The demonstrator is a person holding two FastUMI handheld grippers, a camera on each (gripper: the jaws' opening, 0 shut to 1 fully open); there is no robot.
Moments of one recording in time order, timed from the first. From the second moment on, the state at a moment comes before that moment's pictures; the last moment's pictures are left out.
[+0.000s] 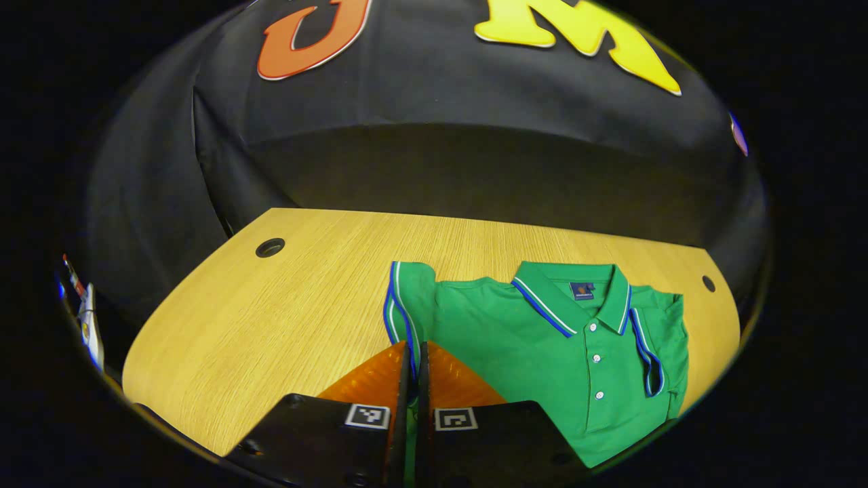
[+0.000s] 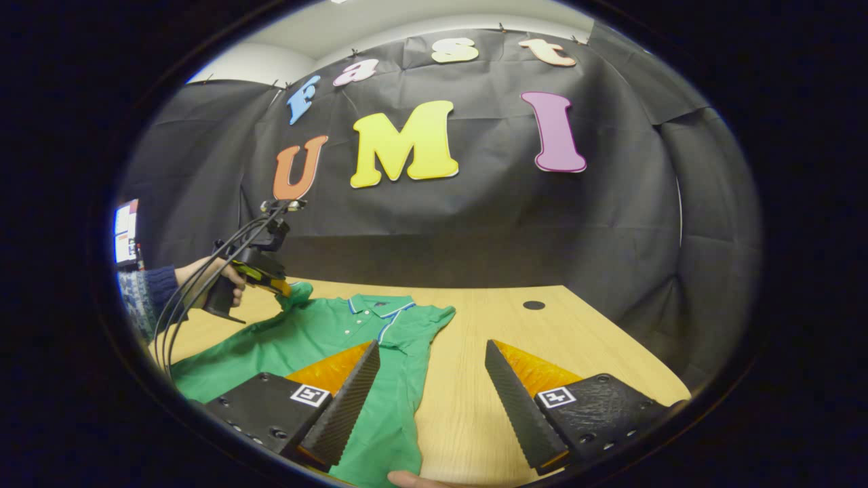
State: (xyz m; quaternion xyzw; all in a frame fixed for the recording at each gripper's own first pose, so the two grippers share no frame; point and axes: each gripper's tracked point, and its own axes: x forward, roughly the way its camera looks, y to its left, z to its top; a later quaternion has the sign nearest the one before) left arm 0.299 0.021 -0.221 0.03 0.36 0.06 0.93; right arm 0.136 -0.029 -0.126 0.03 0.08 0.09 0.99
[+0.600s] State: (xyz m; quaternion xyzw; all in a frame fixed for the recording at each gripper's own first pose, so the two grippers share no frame) left arm 0.221 -0.059 -0.086 0.01 0.24 -0.02 0.97; right arm 0.107 -0.030 -0.081 0.02 0.06 0.08 0.99
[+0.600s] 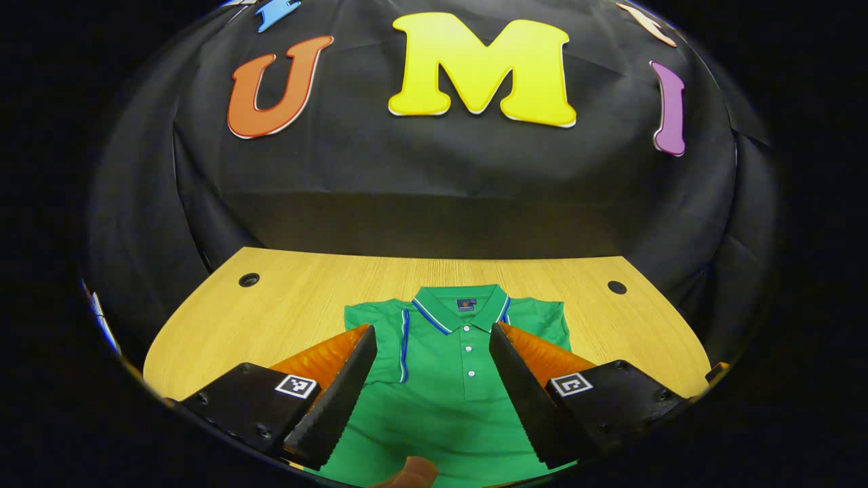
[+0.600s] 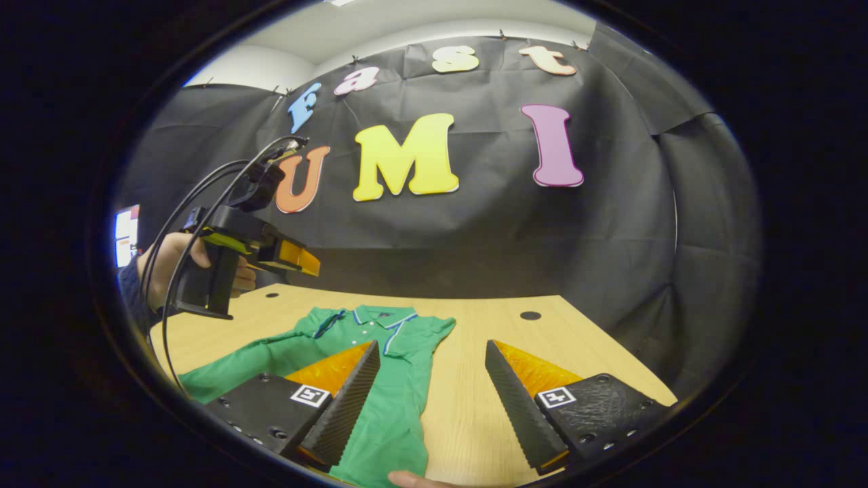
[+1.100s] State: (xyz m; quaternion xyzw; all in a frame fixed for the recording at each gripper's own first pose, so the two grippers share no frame) left arm 0.079 0.016 -0.087 0.03 0.18 -0.01 0.98; right arm 0.020 -0.024 -0.013 -0.01 0.02 0.05 1.00
